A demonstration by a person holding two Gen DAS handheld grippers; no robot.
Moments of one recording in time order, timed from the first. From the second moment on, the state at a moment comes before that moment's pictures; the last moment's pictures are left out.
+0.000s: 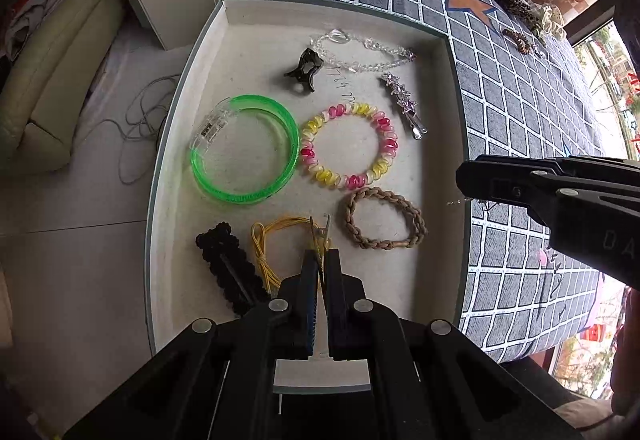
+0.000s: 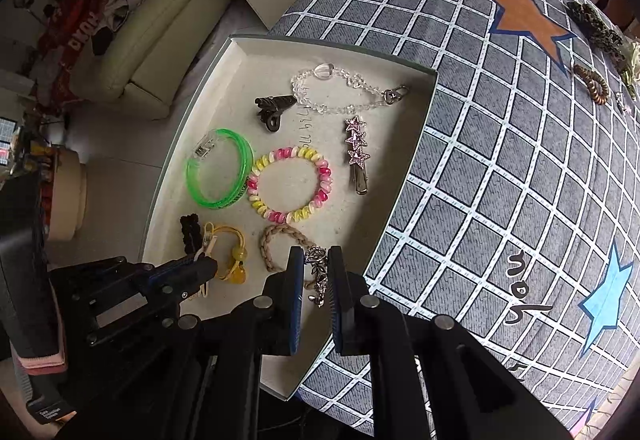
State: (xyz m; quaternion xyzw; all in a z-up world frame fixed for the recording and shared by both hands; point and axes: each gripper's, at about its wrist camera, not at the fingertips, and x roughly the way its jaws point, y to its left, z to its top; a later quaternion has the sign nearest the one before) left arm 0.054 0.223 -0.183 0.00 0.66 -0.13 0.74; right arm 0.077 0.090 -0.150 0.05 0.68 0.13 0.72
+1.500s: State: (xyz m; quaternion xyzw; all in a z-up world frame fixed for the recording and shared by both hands) left arm 0.041 0.194 -0.184 0.07 0.66 -0.11 0.74; right arm 0.120 0.097 -0.164 0.06 0.69 0.13 0.71
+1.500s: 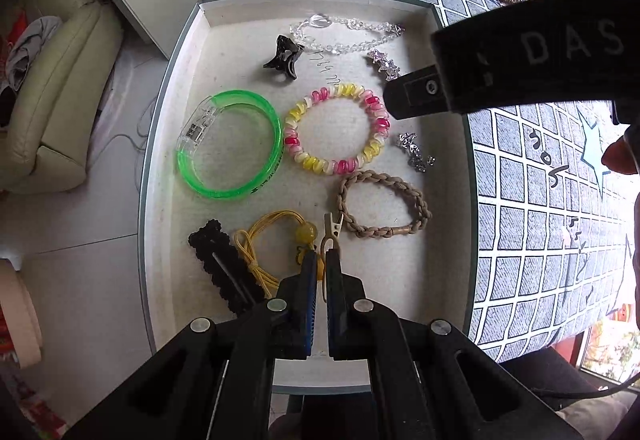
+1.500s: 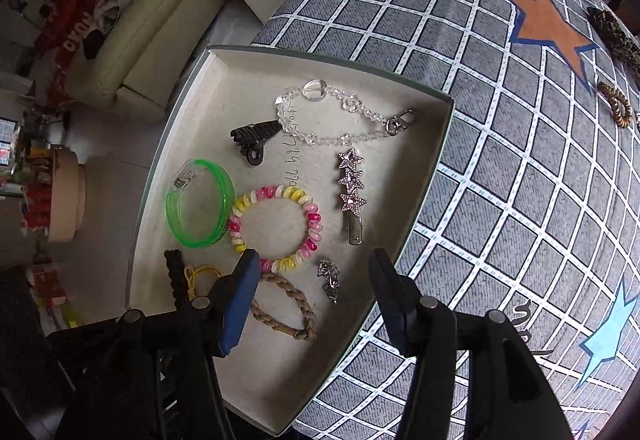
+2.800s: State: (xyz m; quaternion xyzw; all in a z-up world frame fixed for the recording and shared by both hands) left arm 0.038 0.209 -0.179 0.07 0.68 -0.12 0.72; right arm 0.040 0.053 -0.140 0.07 0.71 0.05 0.70
